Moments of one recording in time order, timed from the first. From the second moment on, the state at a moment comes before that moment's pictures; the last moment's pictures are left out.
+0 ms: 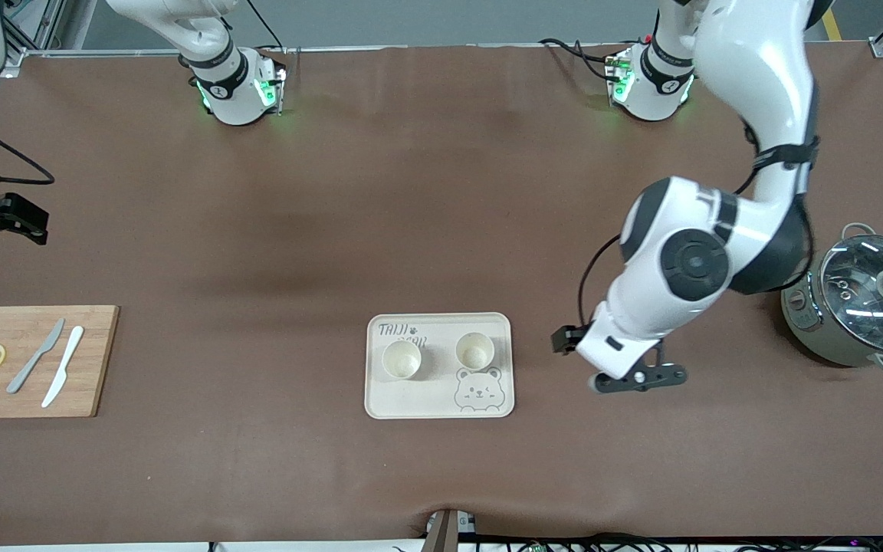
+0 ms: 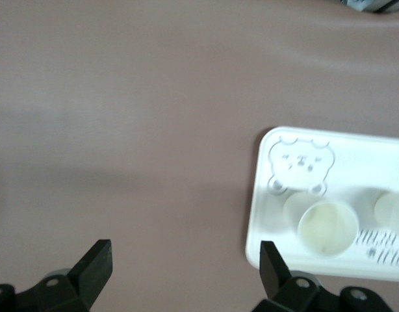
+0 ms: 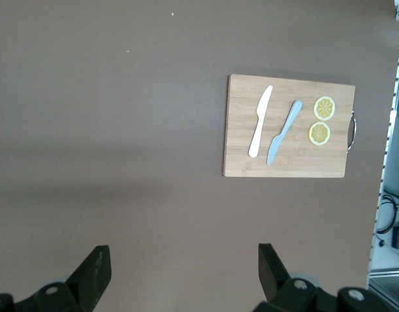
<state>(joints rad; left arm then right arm) -0.42 0.69 0.00 -1.16 -0.01 1.93 -0.54 0.06 0.10 -0.06 -1.49 -0.19 1.59 -0.07</state>
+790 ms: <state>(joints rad) -0.55 0.83 0.09 -1.15 -0.08 2.14 -0.66 -0.02 0.13 -0.07 -1.49 0.07 1.64 -0.07</state>
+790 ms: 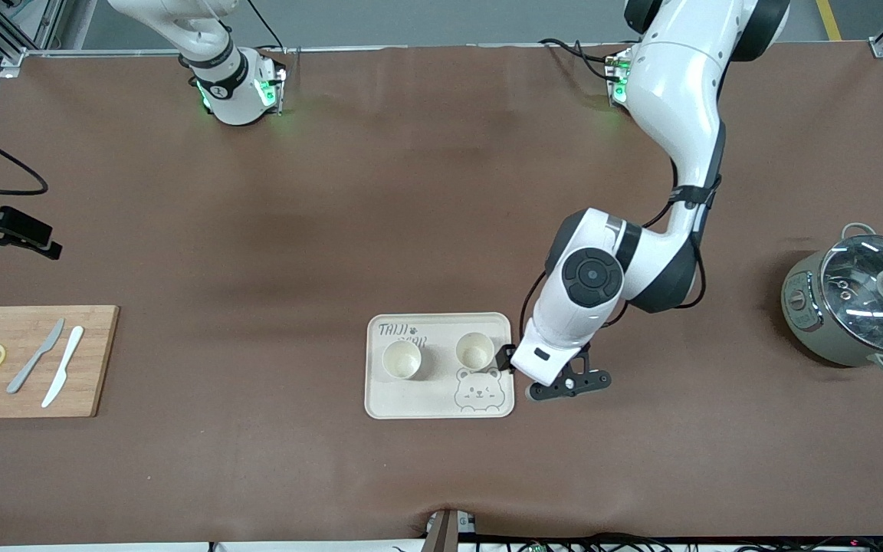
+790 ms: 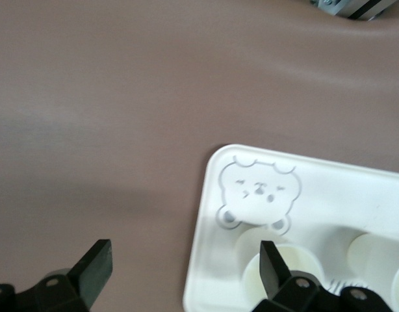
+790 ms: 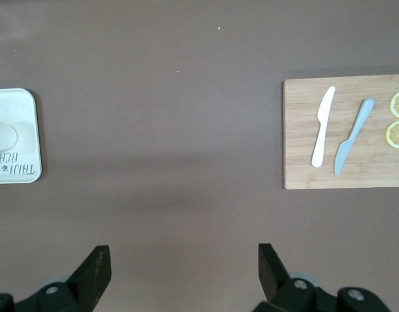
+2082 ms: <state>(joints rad) -0.63 0.96 0.07 -1.15 -0.08 2.21 -0.75 0.28 0.30 -0.05 -1.48 0.15 1.82 0.25</state>
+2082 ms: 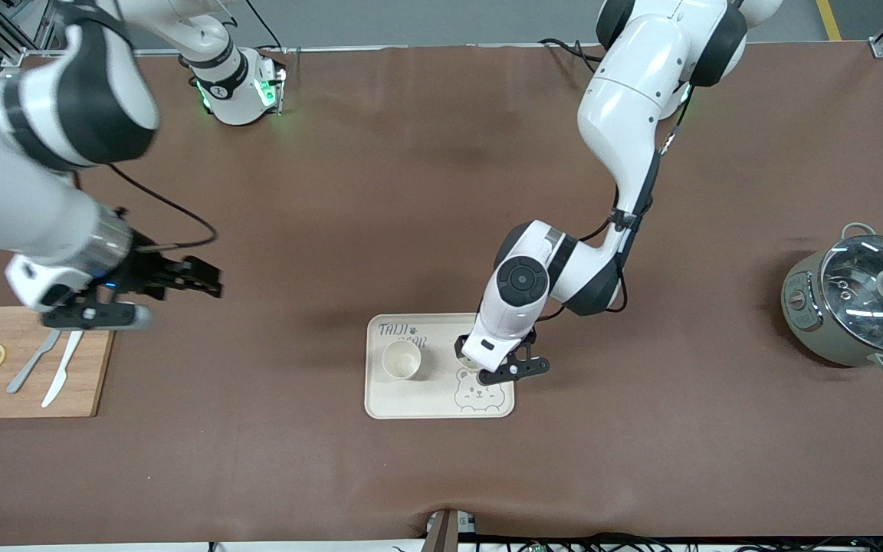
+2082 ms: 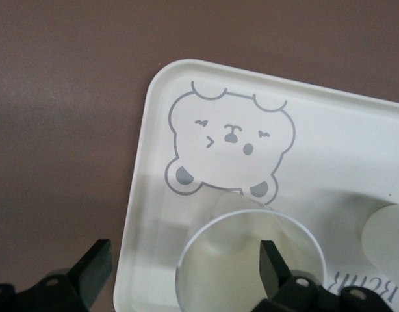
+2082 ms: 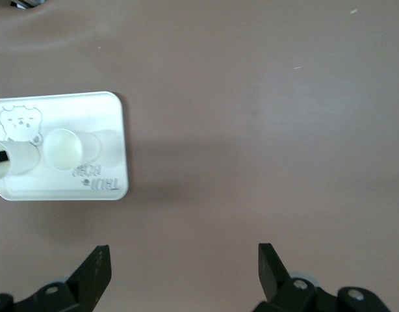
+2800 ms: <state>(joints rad) -0.65 0.97 0.07 -1.15 -0.06 2.22 -0.81 0.42 0.43 -0.05 -1.48 0.15 2.05 0.37</state>
